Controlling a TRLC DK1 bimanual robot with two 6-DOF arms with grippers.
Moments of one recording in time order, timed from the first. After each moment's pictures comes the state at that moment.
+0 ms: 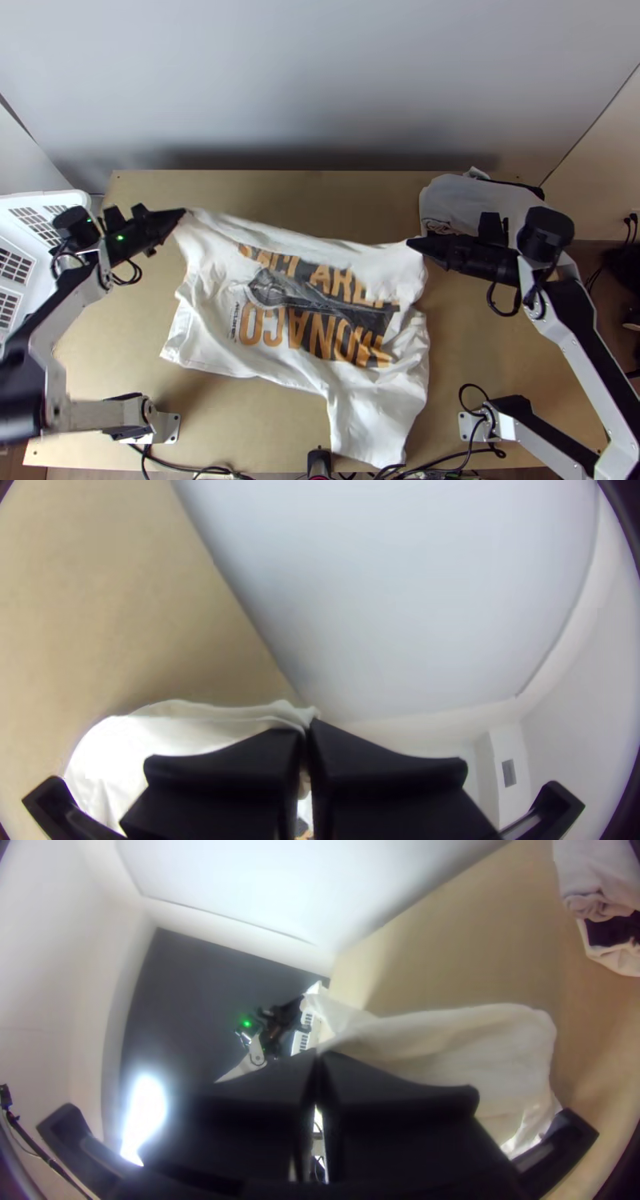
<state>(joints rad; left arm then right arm) 0.27 1.44 0.83 0.31 0.93 -1.05 0.18 1.07 0.93 -0.19 -0.93 0.92</state>
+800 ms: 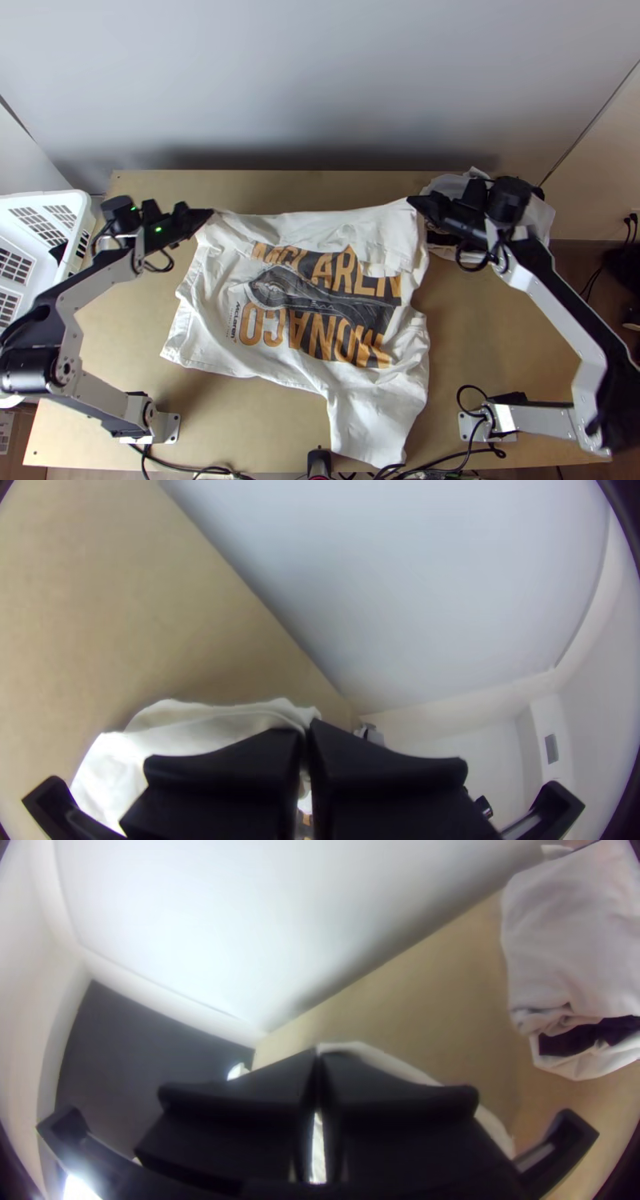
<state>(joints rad) 0.10 1.66 0.94 0.31 0.75 -0.89 0.19 1.43 1.06 0.00 -0.53 0.83</state>
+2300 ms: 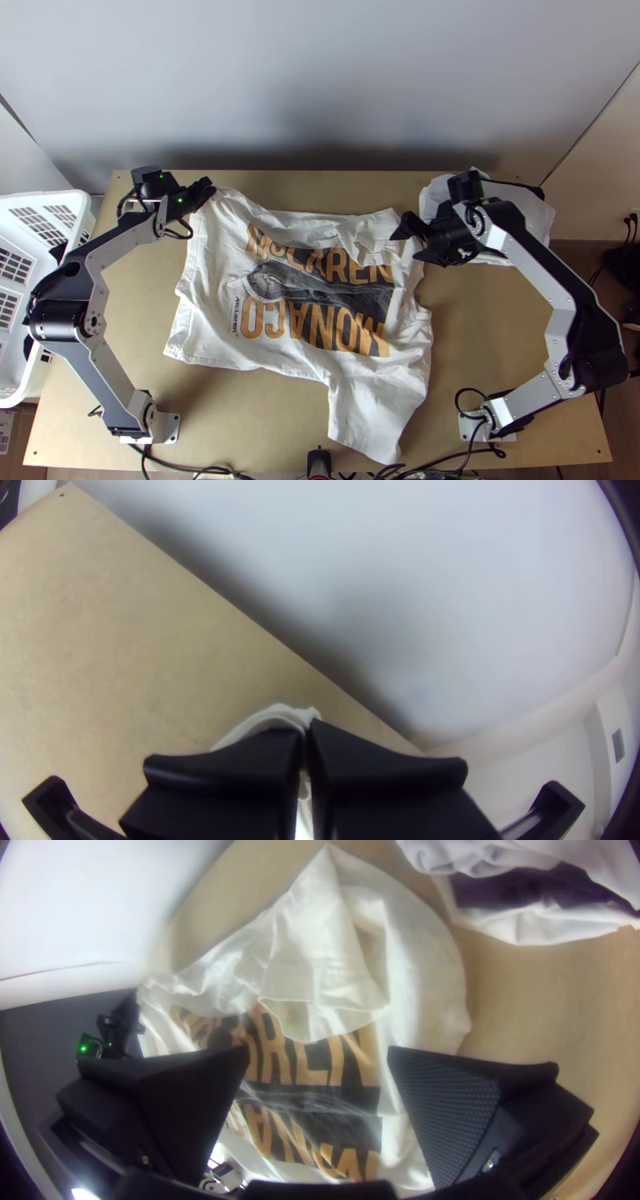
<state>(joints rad) 0.02 1.91 1.29 0.14 0.40 -0.72 0.23 1.68 1.34 -0.77 -0.45 0.69</state>
